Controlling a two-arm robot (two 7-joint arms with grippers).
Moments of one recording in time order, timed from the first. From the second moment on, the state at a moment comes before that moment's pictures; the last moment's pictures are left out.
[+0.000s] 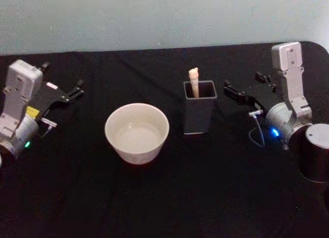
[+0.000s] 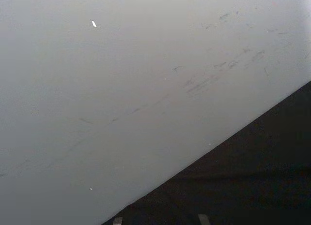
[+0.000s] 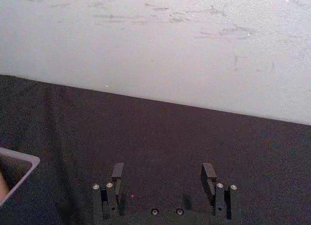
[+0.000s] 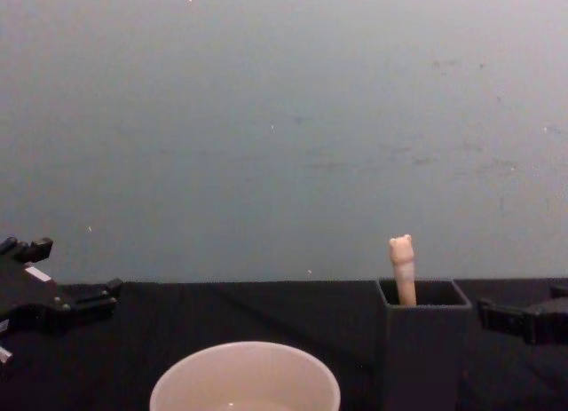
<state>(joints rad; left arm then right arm) -0.20 0.60 0.45 -1.41 -0.25 -0.12 0.03 0.17 0.23 -0.20 -1.44 0.16 0.23 0.10</state>
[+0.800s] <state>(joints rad) -0.20 0.60 0.45 -1.41 -0.25 -0.12 0.03 0.17 0.23 -0.20 -1.44 0.16 0.23 0.10</state>
